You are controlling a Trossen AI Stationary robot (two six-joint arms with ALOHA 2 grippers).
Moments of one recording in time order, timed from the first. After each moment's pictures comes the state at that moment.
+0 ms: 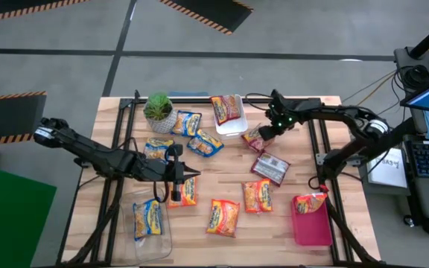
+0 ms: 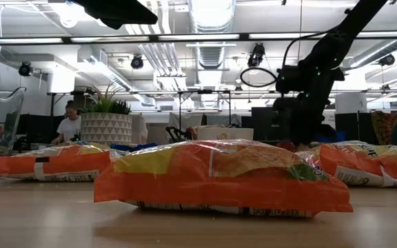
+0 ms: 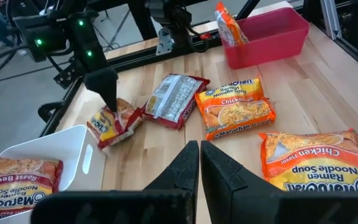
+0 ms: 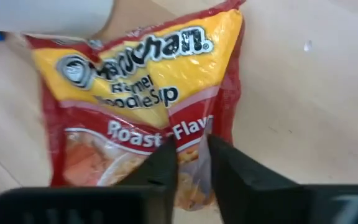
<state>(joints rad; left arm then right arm) -0.34 1.19 0.79 -0.02 -0.43 0.09 -0.77 1.51 0.78 -0.49 -0.33 0.29</state>
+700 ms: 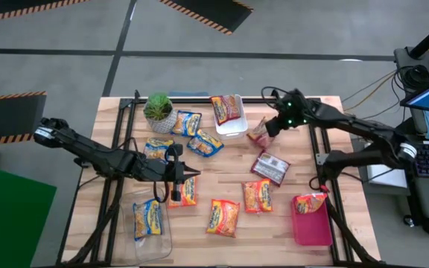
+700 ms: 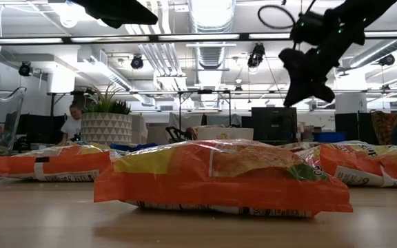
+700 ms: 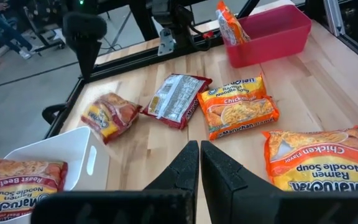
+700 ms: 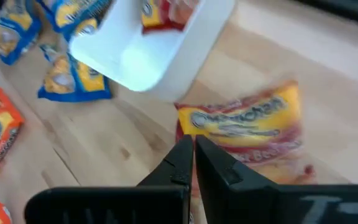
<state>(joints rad) -0.34 1.19 0.79 -0.02 -0.44 0.12 -0.66 1.12 0.78 -0.49 -0.21 0.37</state>
